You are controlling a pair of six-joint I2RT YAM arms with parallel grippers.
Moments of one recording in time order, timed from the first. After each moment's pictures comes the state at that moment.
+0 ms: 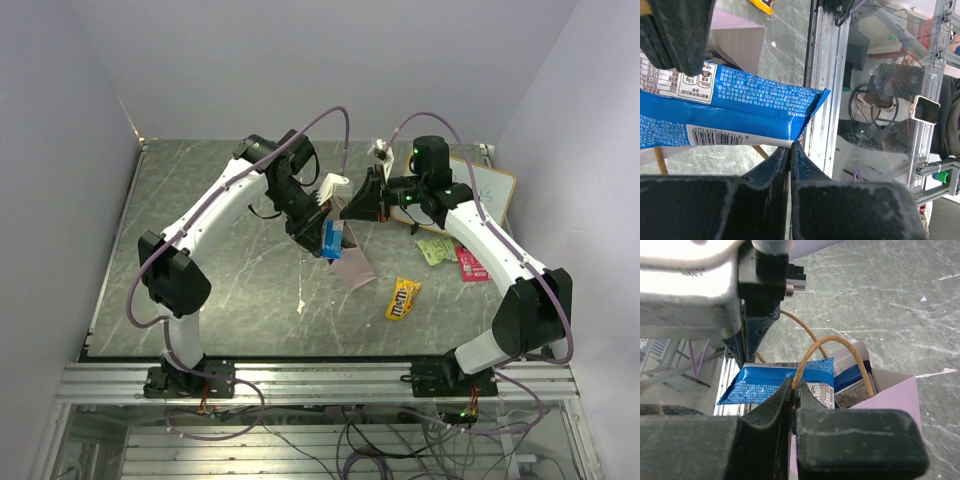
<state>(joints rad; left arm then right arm) -0.62 1.87 1.96 -1.47 0.84 0.57 0.34 1.51 1.28 -0.26 -1.22 -0.14</state>
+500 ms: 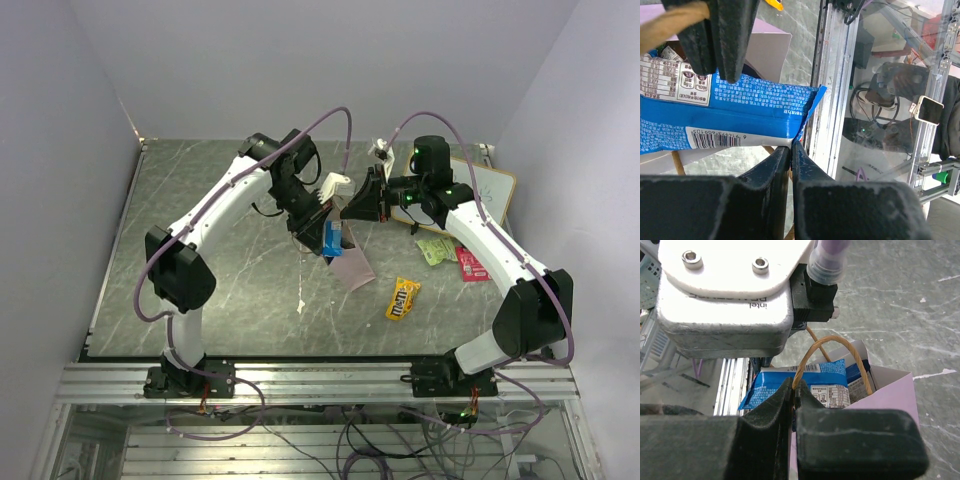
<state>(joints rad) -0.62 1.92 2.01 -1.48 0.82 0.57 0.34 1.51 1.28 -0.26 -1.22 -0.14</state>
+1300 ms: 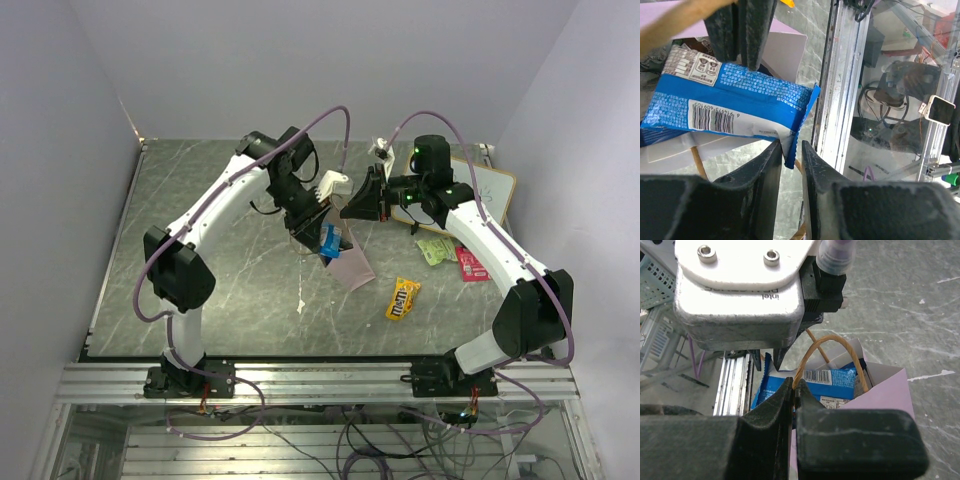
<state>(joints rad) -0.60 1.92 2.01 -1.48 0.78 0.59 0.34 1.51 1.28 -0.26 -1.22 -0.14</state>
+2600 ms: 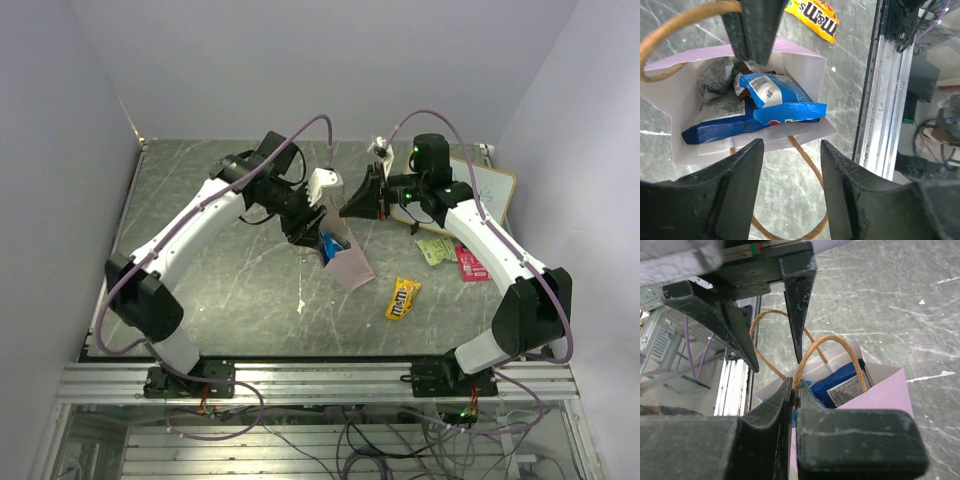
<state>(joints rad) -0.60 1.69 1.73 -1.09 0.71 0.51 0.34 1.52 1.29 -0.26 -1.22 -0.13</state>
